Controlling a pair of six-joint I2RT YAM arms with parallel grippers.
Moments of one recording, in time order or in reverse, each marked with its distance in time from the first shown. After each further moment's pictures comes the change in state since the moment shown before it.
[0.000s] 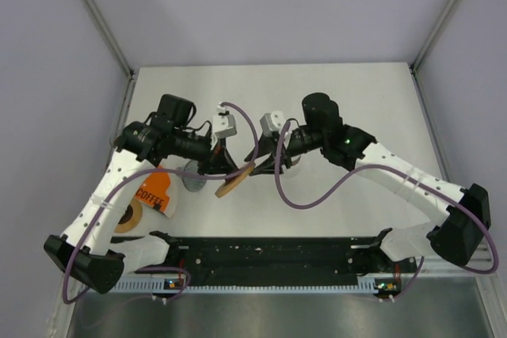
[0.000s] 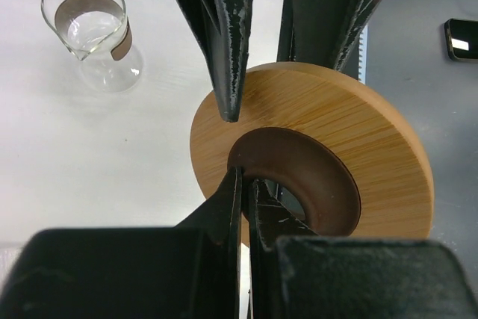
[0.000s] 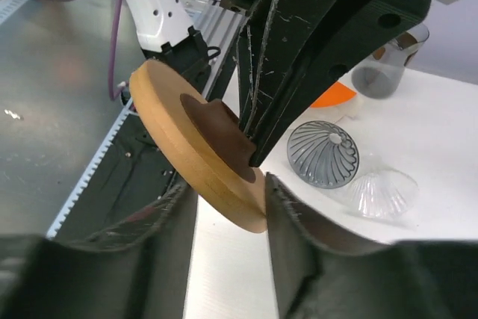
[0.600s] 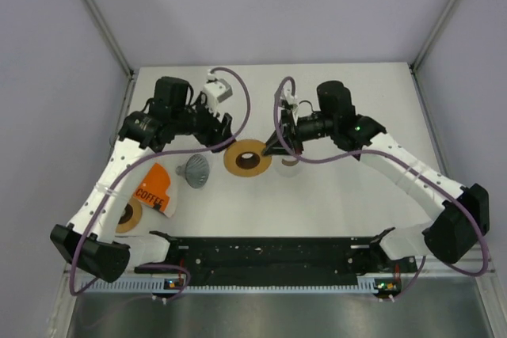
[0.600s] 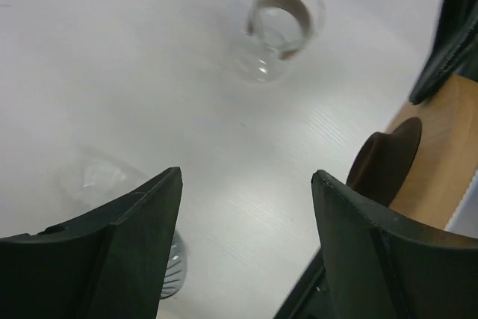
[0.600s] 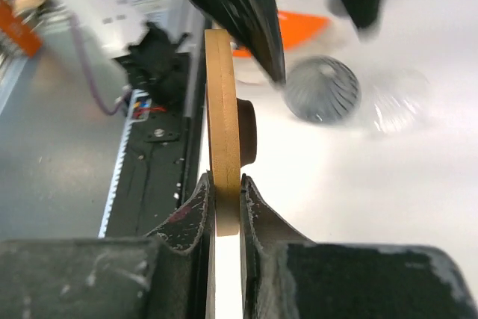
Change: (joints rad) left arm 0.019 0.053 0.036 0.182 -0.331 -0.283; right arm -0.132 0.034 0.029 -0.077 -0.018 0.159
